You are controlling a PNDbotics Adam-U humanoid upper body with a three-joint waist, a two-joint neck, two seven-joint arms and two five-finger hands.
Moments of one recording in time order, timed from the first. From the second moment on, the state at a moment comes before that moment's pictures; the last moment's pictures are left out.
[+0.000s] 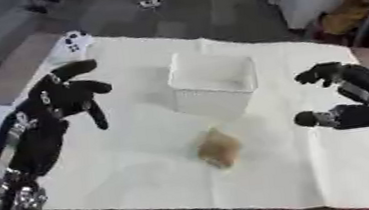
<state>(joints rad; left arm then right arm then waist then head) -0.13 0.52 -0.10 -1.98 0.25 -0.55 -0.13 -0.53 -0.56 0.33 -1.66 0.61 0.01 0.32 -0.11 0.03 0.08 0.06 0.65</state>
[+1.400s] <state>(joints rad) -0.13 0.52 -0.10 -1.98 0.25 -0.55 -0.14 -0.52 -0.32 0.43 -1.48 0.69 -0.04 0.40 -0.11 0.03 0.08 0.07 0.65</state>
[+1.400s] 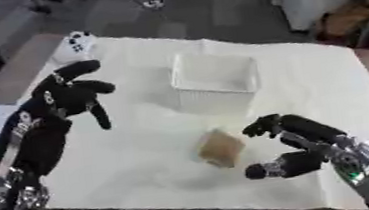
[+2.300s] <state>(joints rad) -0.14 0.52 -0.10 -1.98 0.26 -0.55 -0.14 -0.61 -0.23 0.42 -1.36 0.79 -0.07 0.34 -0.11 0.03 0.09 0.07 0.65</state>
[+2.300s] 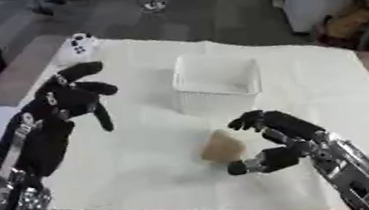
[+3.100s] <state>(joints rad) -0.15 0.52 -0.10 -1.98 0.27 -0.55 -0.14 -0.65 -0.16 0.39 -1.19 0.88 -0.11 0.27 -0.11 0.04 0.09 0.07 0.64</state>
